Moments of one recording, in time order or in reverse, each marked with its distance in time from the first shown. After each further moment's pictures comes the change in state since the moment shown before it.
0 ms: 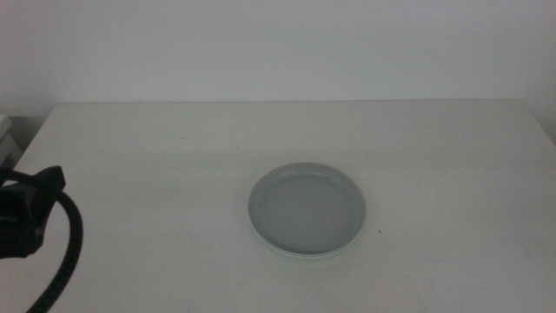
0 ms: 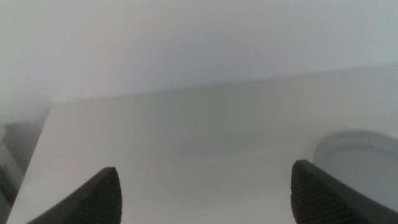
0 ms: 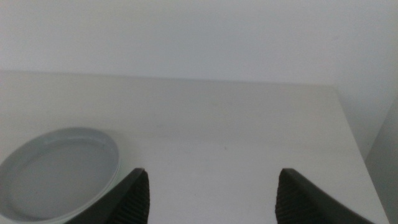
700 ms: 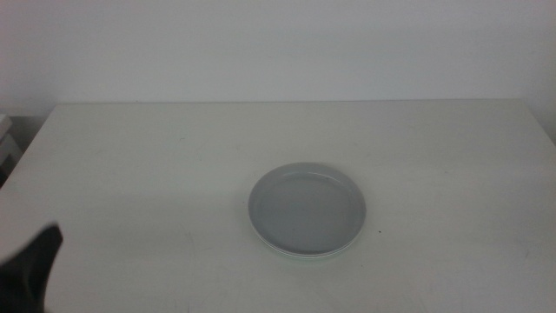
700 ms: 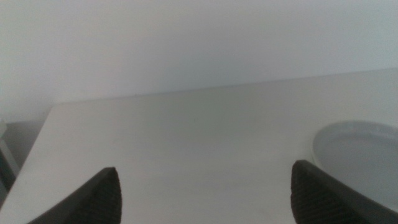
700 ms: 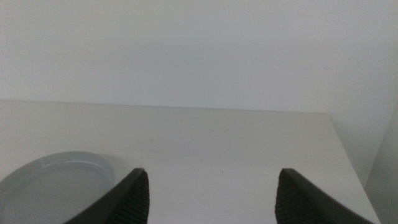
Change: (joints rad) left arm 0.000 -0.233 0.238 -0.001 -0.087 0.000; right arm 0.000 -0.123 0.123 -0.003 -0.122 -0.001
